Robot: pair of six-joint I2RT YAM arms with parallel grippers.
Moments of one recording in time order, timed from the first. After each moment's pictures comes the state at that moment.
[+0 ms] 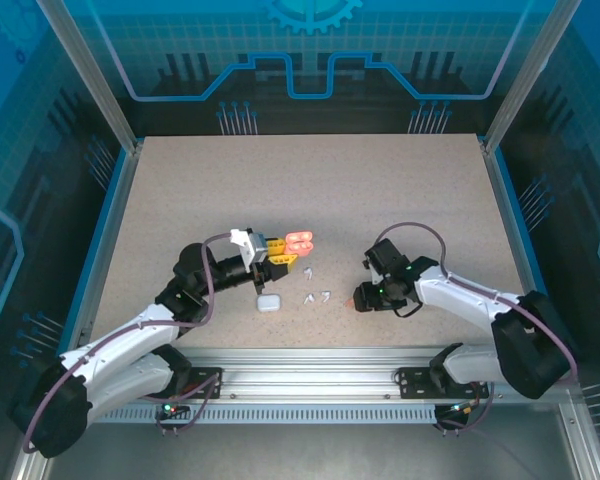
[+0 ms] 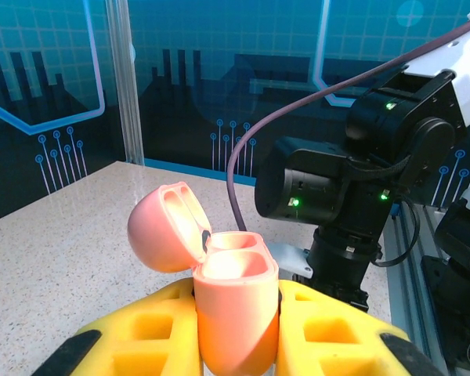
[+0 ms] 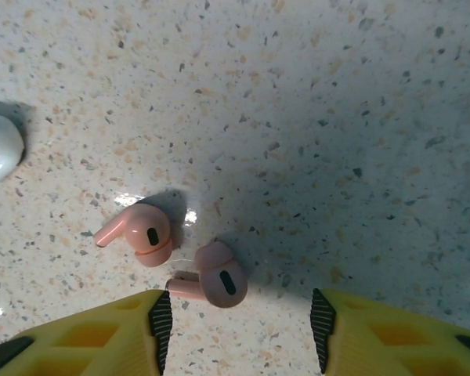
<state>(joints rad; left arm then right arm) -0.57 0.94 0.42 0.55 0.56 -0.04 0.58 1.32 0.64 -0.62 -0.12 0.47</state>
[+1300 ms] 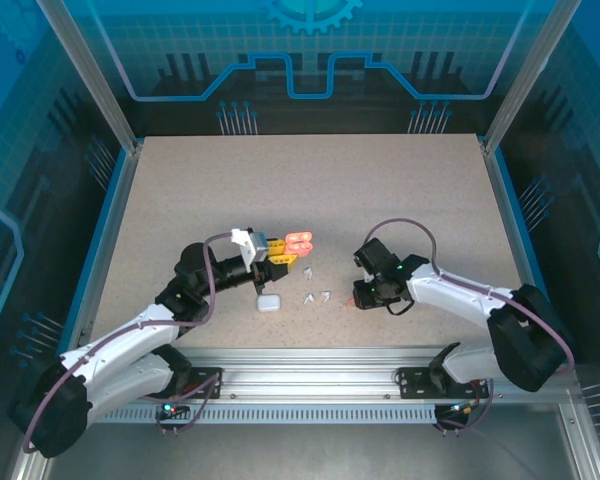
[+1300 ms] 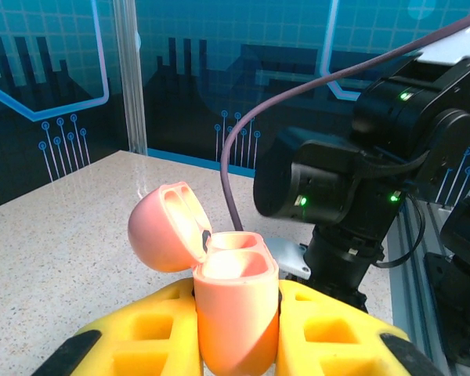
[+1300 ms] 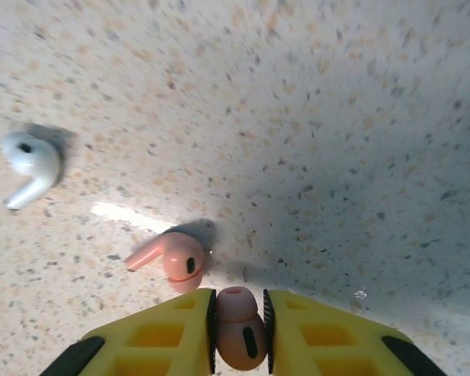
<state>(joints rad) -0.57 0.95 0.42 0.53 0.55 -0.05 0.64 1.32 0.69 -0.61 -0.04 0.44</state>
